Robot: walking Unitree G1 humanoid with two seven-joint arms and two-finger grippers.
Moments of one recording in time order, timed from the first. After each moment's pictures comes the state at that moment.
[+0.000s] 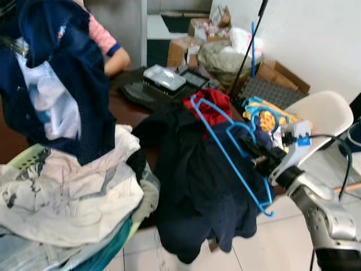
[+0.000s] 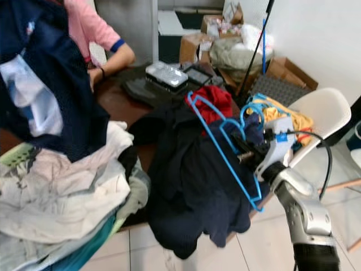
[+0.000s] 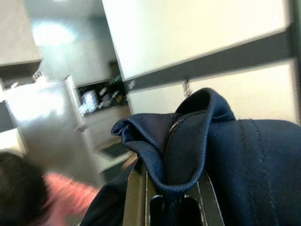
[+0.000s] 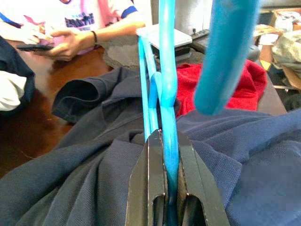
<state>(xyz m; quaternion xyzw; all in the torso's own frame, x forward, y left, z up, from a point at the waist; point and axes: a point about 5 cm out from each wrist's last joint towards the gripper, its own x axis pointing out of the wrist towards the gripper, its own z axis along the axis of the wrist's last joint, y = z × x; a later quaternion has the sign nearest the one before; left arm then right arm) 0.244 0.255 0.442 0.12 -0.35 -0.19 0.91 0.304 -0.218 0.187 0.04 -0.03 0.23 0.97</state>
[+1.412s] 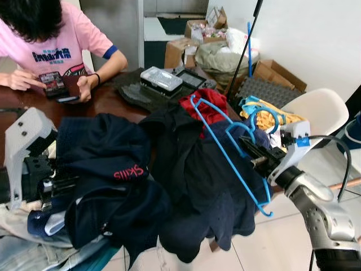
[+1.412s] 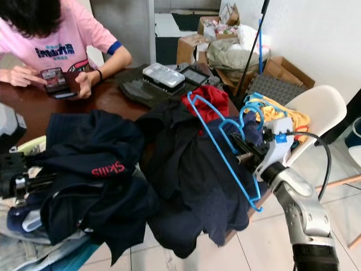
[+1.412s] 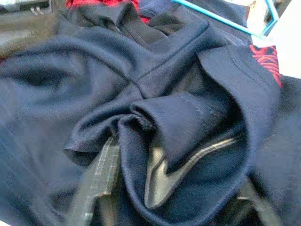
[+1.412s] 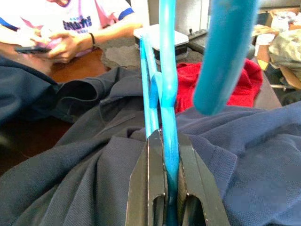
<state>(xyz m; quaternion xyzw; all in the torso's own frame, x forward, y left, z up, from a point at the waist) 0.220 0.241 0.272 0.19 0.08 -0.38 0.90 0.302 -0.217 0.184 0.04 -0.03 0.23 0.97</state>
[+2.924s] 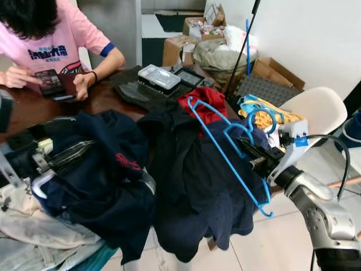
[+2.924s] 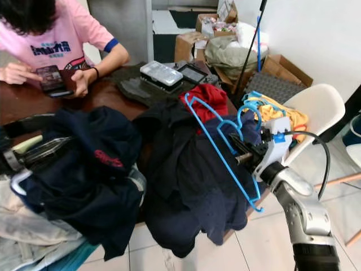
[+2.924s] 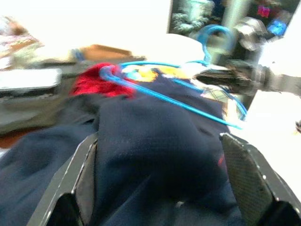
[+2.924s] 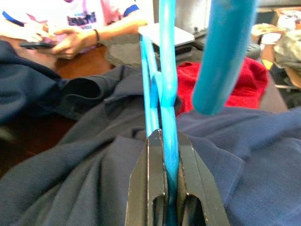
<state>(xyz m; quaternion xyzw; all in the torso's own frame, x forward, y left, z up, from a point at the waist) 0.226 0.223 0.281 0.08 -0.05 -0.45 0.89 0.305 -0.213 0.187 0.03 -0.03 0.25 0.97</state>
